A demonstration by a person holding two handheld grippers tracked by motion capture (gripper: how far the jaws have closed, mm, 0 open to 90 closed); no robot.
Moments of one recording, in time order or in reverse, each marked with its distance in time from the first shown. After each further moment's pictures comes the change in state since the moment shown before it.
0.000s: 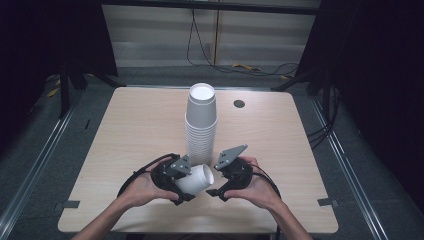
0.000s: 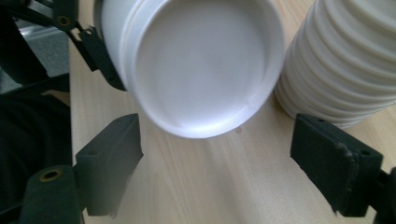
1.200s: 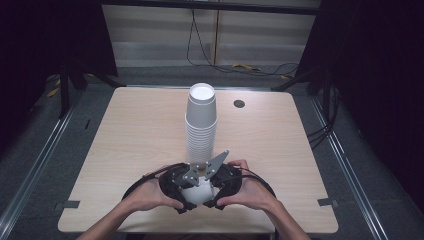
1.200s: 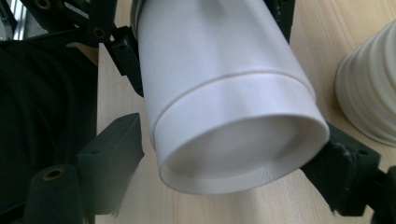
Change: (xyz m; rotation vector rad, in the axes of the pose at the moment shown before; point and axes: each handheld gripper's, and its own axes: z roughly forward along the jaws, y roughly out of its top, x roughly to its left) left arm -0.014 0.005 0.023 0.098 -0.026 0.079; right arm 0.014 0.011 0.022 0.162 0.126 -0.119
